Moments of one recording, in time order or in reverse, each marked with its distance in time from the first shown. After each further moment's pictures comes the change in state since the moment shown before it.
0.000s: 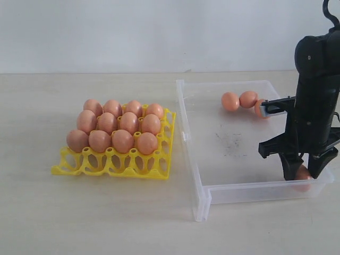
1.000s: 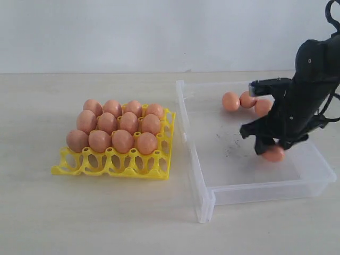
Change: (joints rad) left arm 0.000 0.000 0.000 0.000 0.000 0.000; right arm 0.000 -0.002 0.039 0.127 -0.402 -0.095
